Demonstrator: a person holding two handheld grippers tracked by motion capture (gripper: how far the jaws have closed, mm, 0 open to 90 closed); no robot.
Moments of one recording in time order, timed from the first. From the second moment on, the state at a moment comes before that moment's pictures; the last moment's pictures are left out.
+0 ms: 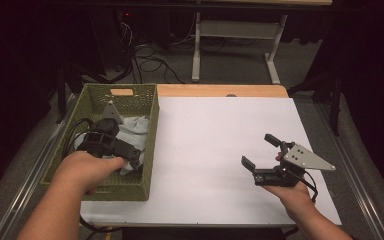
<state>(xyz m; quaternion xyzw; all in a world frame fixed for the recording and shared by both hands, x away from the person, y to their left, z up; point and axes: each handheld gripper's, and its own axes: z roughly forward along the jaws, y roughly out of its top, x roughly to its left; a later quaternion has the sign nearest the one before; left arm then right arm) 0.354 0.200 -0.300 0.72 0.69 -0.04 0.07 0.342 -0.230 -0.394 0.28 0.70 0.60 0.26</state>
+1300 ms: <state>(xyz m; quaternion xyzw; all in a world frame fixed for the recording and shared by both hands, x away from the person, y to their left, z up) 0.426 0.281 -0.343 0.70 0.71 0.02 0.11 0.339 -0.224 -0.400 0.27 0.71 0.60 0.25</state>
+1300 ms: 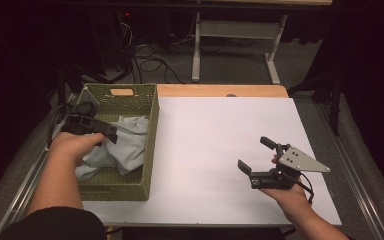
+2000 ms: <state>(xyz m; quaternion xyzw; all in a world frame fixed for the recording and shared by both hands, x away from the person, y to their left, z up) 0.472 0.281 -0.443 0.72 0.69 0.01 0.06 0.338 -0.220 -0.400 0.26 0.72 0.60 0.25</state>
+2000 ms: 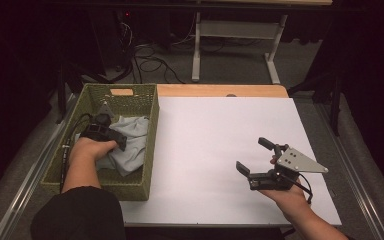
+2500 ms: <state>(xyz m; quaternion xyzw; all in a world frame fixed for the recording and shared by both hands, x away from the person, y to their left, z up) 0.465 0.274 -0.466 0.74 0.68 -0.02 0.04 0.338 -0.219 -0.402 0.26 0.72 0.60 0.24</state>
